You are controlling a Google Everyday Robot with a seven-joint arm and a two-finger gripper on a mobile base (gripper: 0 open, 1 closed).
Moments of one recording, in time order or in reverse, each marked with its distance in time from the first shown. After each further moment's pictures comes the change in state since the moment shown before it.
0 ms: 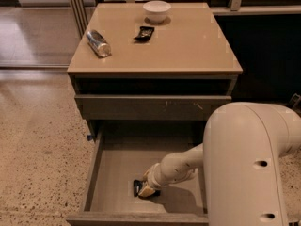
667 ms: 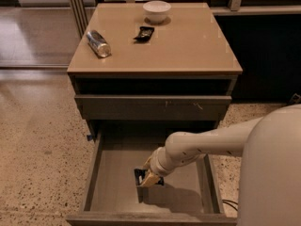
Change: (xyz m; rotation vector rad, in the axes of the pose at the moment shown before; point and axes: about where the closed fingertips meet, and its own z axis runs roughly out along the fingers) arm -0.048 -0.005 -0.107 -0.052 0.006 -0.099
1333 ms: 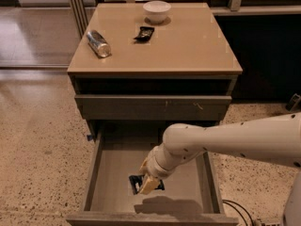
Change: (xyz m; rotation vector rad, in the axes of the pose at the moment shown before) arm -0.043 0.049 -0.061 -0.107 0.012 -0.105
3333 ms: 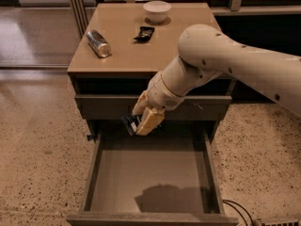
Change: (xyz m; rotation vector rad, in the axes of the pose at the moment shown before) arm -0.118 -0.076 -0.209 0.021 -0.125 -0.188
